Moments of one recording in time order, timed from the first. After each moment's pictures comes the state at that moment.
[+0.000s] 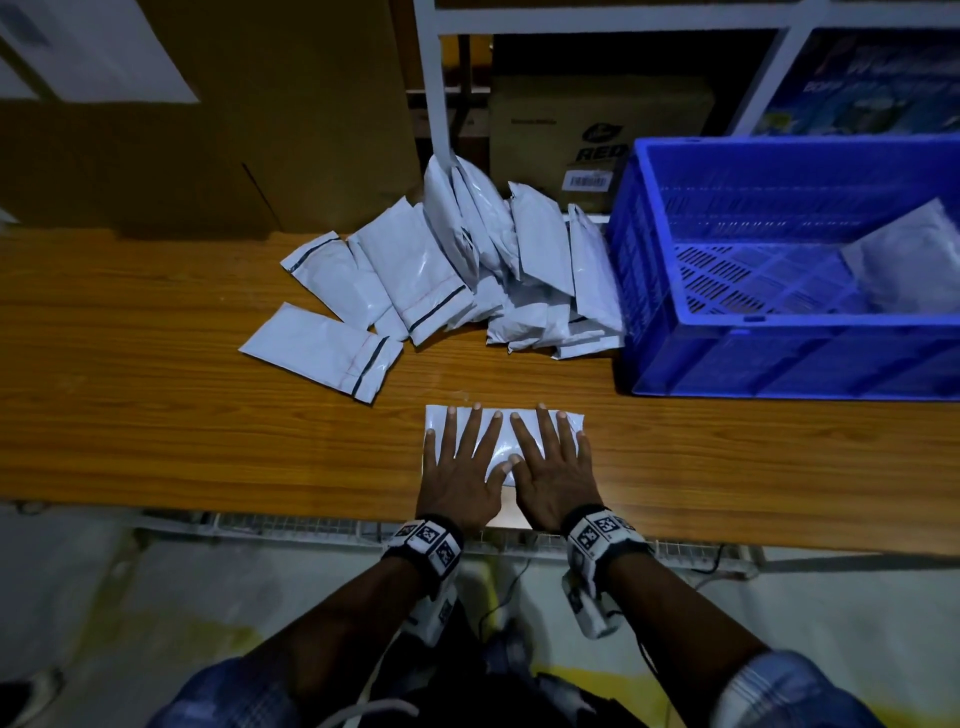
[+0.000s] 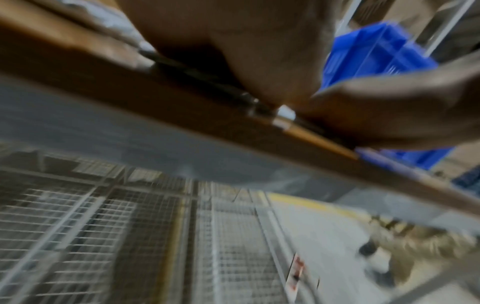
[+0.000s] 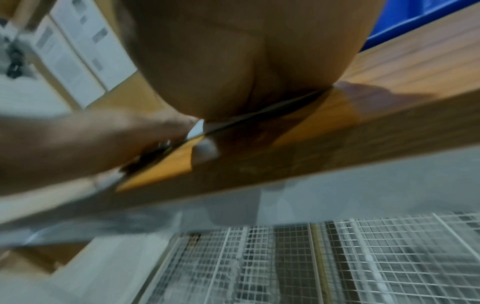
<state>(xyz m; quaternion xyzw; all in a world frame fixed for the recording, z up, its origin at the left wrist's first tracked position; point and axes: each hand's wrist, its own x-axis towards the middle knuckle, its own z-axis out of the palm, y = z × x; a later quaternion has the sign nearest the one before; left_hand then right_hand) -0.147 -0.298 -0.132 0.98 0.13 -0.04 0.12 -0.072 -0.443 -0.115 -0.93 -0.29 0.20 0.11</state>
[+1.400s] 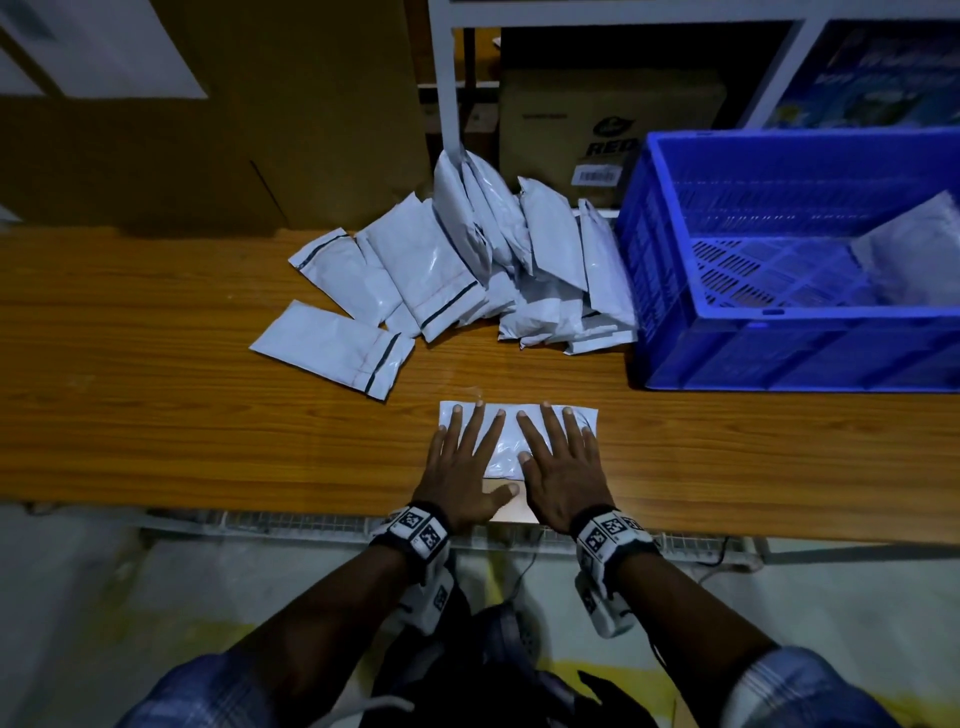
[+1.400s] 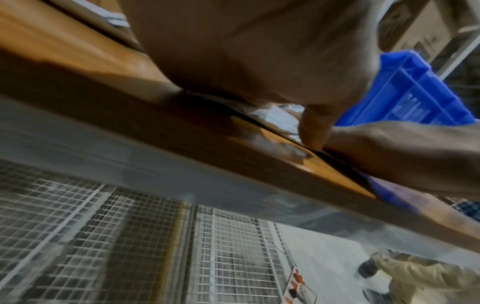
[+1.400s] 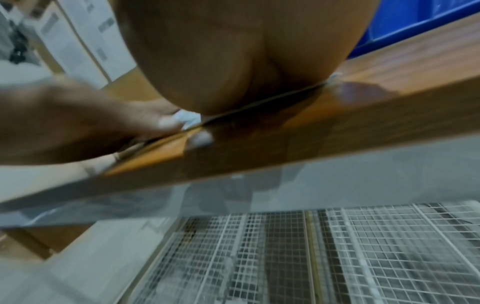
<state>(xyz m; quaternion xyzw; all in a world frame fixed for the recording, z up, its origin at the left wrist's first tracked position) -0.159 -0.260 -0.119 0.98 0.06 -0.12 0.17 -0.084 -0.432 -0.111 -0.94 -0.30 0.15 0.10</state>
